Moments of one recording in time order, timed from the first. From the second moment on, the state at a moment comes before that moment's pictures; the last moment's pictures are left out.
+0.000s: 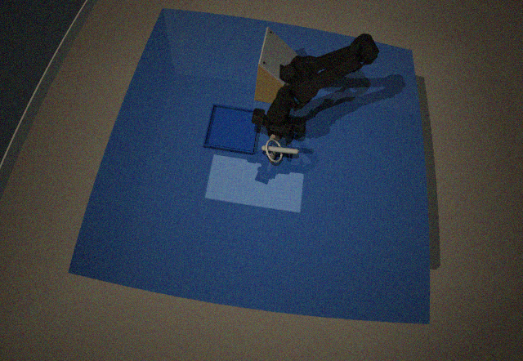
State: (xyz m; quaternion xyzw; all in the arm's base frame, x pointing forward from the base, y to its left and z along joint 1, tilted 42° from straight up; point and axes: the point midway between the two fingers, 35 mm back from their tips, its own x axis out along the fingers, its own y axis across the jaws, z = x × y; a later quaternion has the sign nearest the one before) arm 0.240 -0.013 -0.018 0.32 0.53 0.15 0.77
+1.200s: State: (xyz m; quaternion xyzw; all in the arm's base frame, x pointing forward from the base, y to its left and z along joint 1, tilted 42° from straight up) arm 0.241 0.015 -0.003 0.24 0.55 0.08 0.80
